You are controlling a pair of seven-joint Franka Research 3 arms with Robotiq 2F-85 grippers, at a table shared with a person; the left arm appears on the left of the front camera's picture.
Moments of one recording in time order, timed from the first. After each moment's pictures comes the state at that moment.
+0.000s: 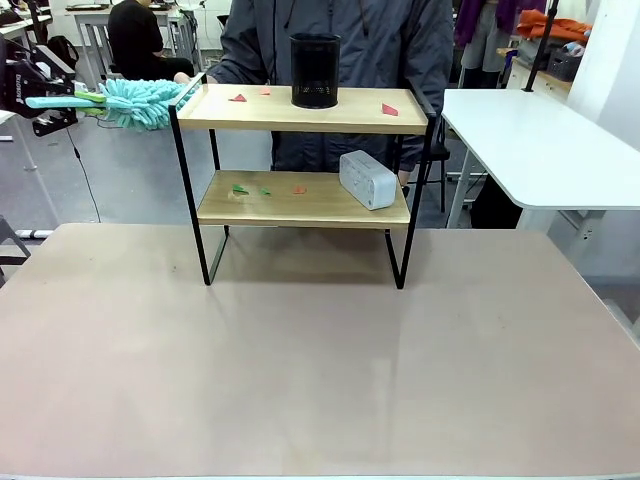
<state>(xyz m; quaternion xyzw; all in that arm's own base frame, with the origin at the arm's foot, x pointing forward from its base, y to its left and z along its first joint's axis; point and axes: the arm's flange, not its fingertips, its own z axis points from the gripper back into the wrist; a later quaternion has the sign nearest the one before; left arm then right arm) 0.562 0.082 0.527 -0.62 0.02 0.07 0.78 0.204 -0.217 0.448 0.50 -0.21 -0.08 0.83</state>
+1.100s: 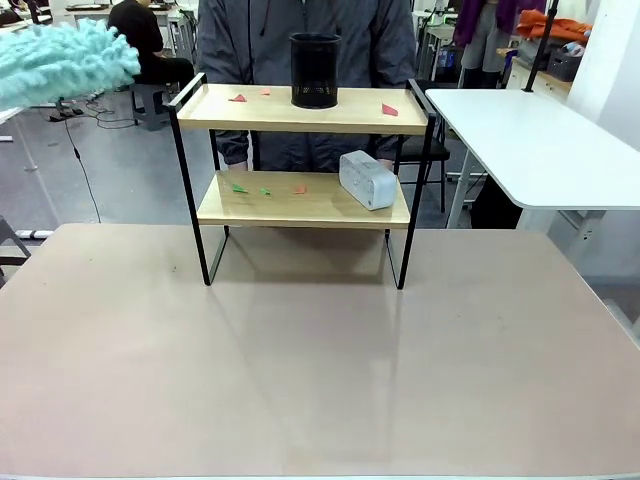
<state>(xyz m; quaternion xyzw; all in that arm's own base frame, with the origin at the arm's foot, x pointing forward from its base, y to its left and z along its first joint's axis) 0.323 0.194 0.630 -0.54 -0.04 -0.15 0.83 0.204 -0.217 0.448 0.50 -0.21 -0.08 0.83</state>
